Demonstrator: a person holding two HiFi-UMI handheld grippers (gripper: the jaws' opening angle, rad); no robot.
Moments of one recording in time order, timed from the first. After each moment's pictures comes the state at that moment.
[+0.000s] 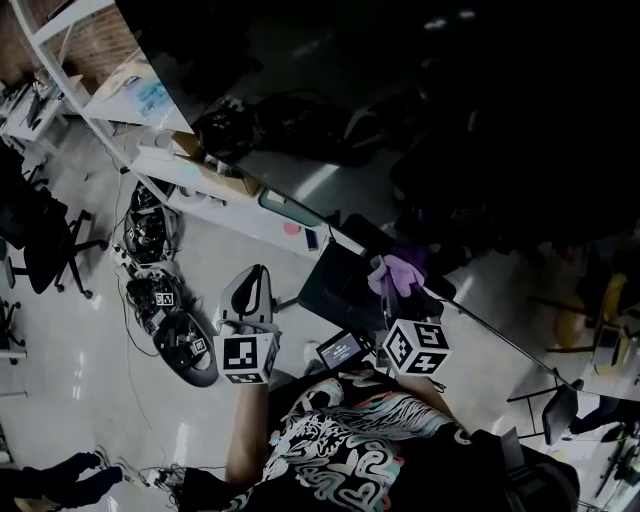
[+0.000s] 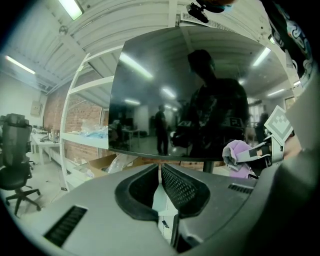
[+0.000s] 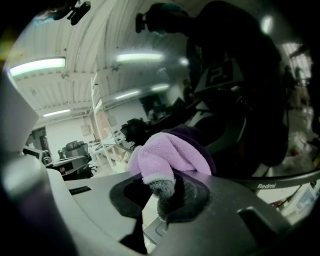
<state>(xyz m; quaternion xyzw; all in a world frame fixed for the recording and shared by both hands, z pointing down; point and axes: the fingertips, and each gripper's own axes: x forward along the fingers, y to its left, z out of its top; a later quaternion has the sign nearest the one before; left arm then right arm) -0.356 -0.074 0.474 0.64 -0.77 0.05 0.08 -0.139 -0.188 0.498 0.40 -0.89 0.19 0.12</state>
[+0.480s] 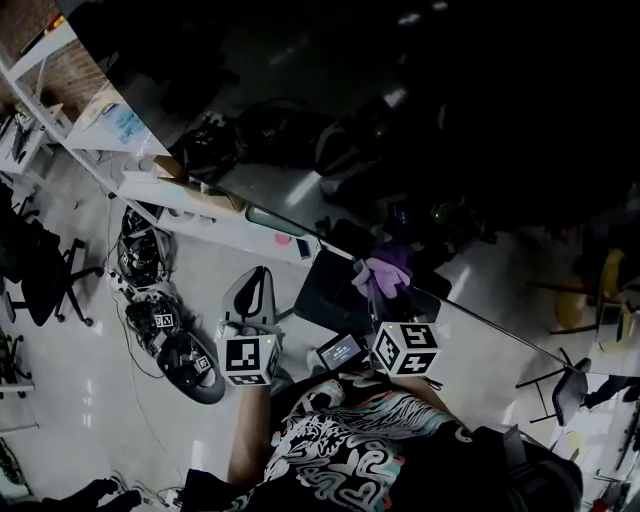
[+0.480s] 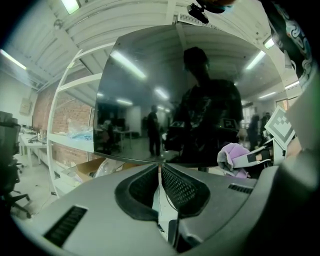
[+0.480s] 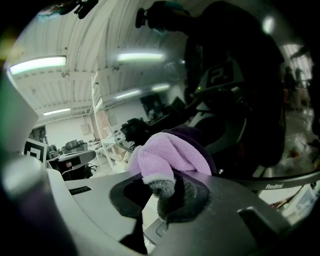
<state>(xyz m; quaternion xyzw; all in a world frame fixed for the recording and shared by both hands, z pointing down) -0.341 -0.109 0.461 0.67 -0.74 0.05 0.06 -0.146 -0.188 0.494 0.40 -0.89 0.19 0.13</state>
